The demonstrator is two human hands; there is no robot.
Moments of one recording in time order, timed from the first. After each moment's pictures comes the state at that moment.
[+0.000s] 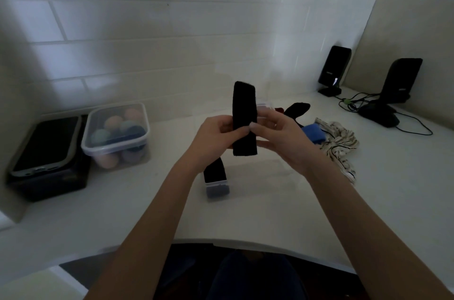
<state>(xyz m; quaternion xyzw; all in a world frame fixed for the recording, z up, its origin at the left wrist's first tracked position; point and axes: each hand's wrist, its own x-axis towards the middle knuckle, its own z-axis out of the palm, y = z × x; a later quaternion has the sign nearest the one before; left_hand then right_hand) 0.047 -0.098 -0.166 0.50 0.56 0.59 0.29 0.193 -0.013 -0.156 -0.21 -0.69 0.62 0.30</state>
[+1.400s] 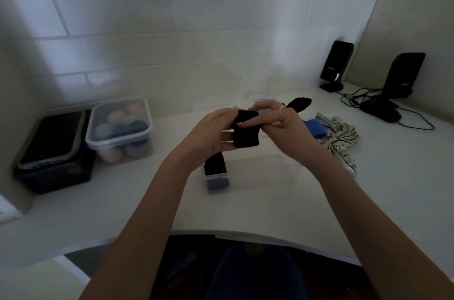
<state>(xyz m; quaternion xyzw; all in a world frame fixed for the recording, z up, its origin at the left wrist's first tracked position) 0.044 -0.113 -0.158 0.45 0.51 0.59 0.44 0.194 -0.027 -0.143 -0.18 -0.83 0.40 0.34</state>
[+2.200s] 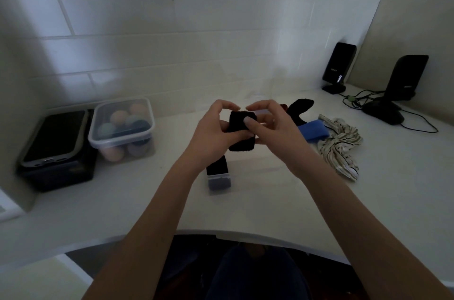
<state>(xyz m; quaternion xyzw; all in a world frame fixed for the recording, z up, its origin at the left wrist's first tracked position) 0.053 -0.122 -0.158 0.50 0.62 0.57 0.22 0.184 -0.043 -0.152 -0.23 -0.73 0.53 0.36</state>
